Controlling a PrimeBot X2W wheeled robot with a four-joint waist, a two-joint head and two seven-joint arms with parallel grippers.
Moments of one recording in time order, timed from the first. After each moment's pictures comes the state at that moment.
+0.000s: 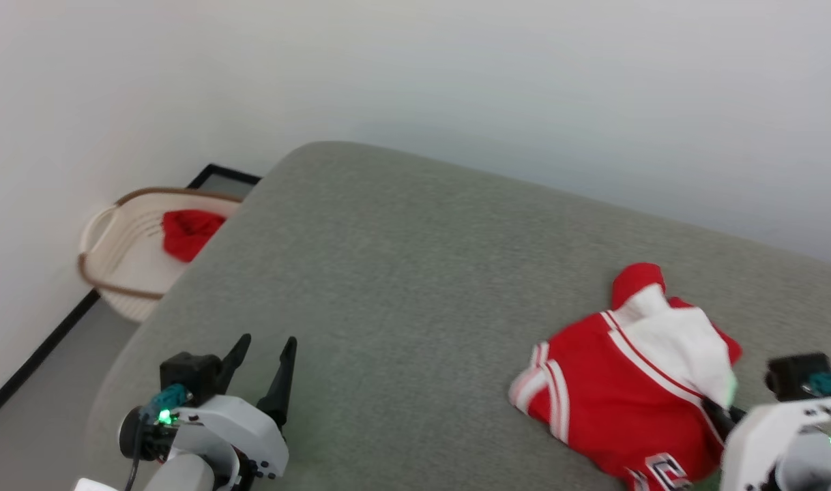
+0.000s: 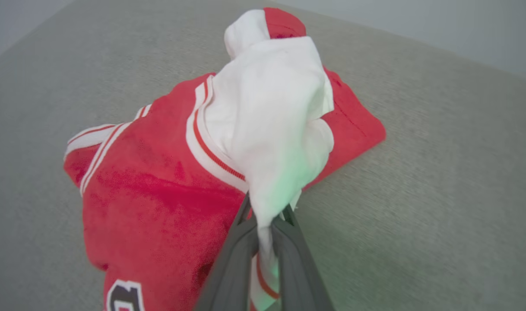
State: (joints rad) left arm -0.33 0.28 -0.32 0.63 -0.50 -0.11 -0.26; right arm -0.12 -0.32 0.10 0.26 0.42 0.13 0.40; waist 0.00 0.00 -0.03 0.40
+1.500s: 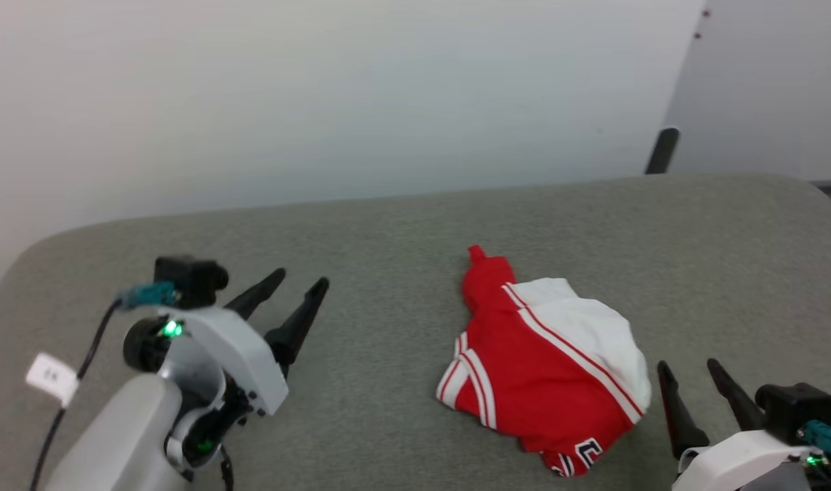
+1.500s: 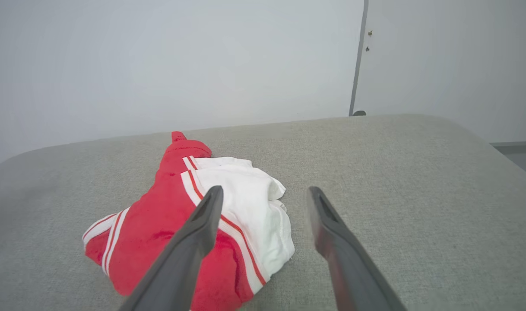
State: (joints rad) left arm -0.43 0.47 -0.46 0.28 -0.82 -0.13 0.10; right arm 0.00 -0.10 0.00 0.09 0.23 0.13 0.04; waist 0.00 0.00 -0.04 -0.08
